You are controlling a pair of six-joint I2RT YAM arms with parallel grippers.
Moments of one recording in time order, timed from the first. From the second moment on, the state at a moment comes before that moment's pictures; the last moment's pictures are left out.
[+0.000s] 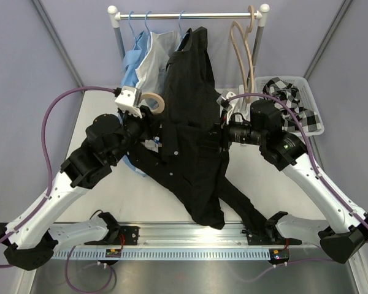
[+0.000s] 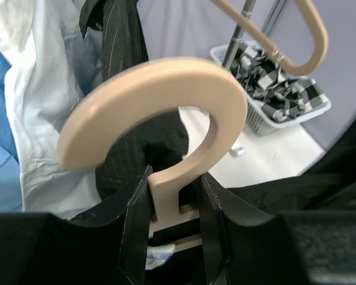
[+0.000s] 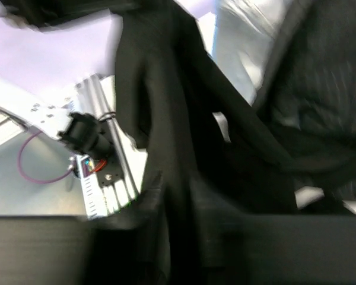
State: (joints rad) left arm -0.80 0.99 1.32 -0.43 -0.29 -0.23; right arm 0.60 1.14 1.28 -0.41 -0.61 0.15
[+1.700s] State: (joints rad) left arm -0.82 1.06 1.21 -0.17 -0.37 -0.26; right arm 1.01 1.49 1.71 -0.71 0.40 0.30
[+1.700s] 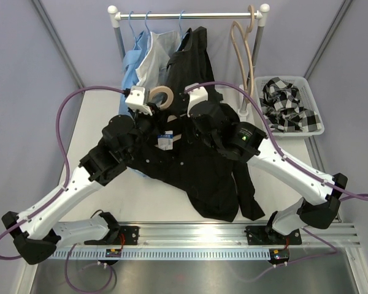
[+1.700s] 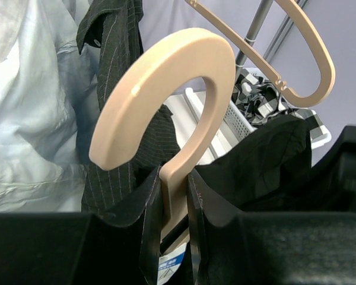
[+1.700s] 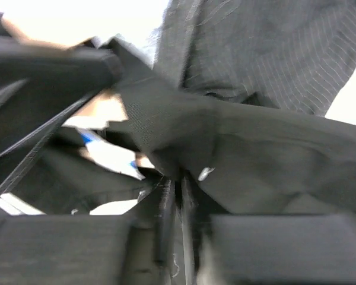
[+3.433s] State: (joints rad) left arm -0.84 0.59 1.07 -0.46 -0.08 -0.07; right arm 0.68 1.24 1.57 -0.87 0.11 0.17
